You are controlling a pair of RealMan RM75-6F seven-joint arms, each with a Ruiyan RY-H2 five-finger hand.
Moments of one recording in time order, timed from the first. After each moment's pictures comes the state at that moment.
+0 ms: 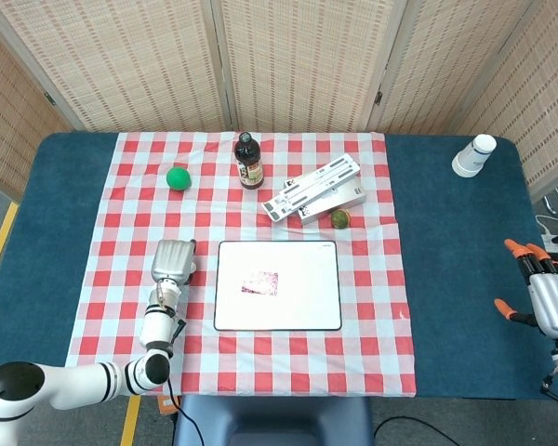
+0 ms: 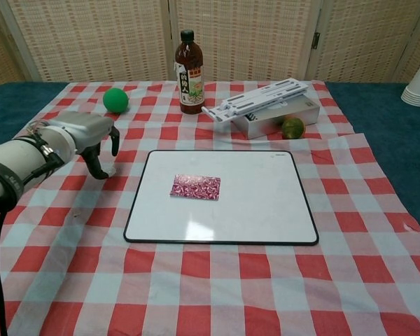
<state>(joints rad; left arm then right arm) -0.94 -1.74 -0.19 -1.28 0.48 1.12 0.89 0.17 -1.07 0.10 -1.49 -1.40 1.32 0.11</state>
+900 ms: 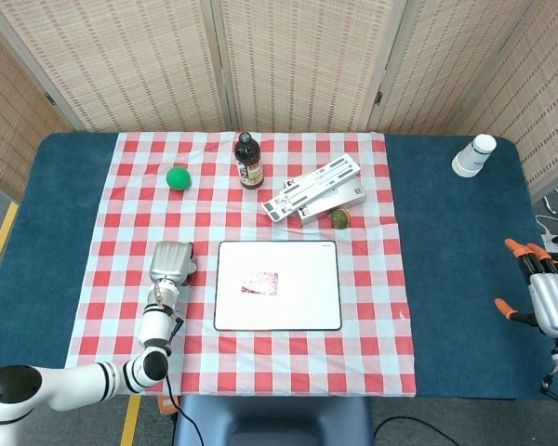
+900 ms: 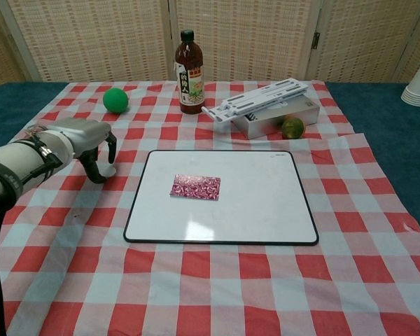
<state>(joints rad) -0.92 -1.75 -0.22 -1.25 0.48 1.07 0.89 0.17 -1.07 0.10 -1.49 -1.39 1.32 0.10</state>
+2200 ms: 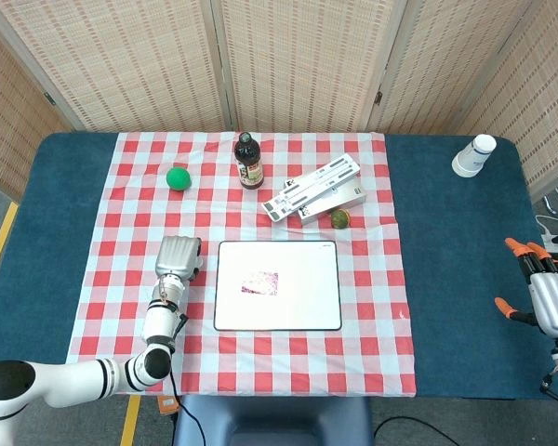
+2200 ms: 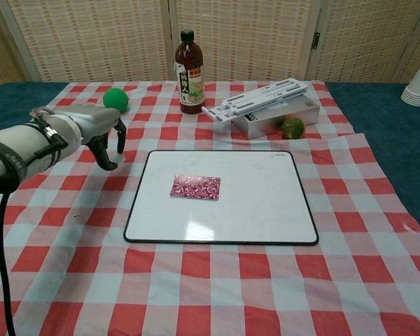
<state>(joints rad) -0.95 -1.71 -0.27 -1.37 0.46 1.10 0.93 0.17 -1.07 0.10 -1.48 -1.40 1.33 0.11</state>
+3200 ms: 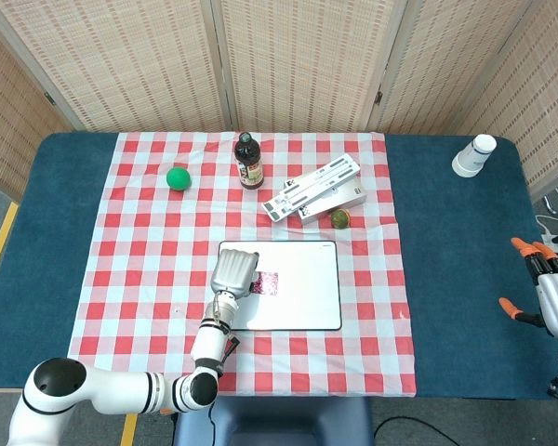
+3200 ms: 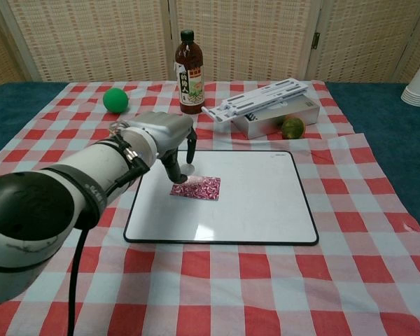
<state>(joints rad) -1.06 -1.92 -0.31 -1.39 0.49 1.20 0.99 0.16 -1.05 0.10 -1.47 -1.42 1.35 0.17</state>
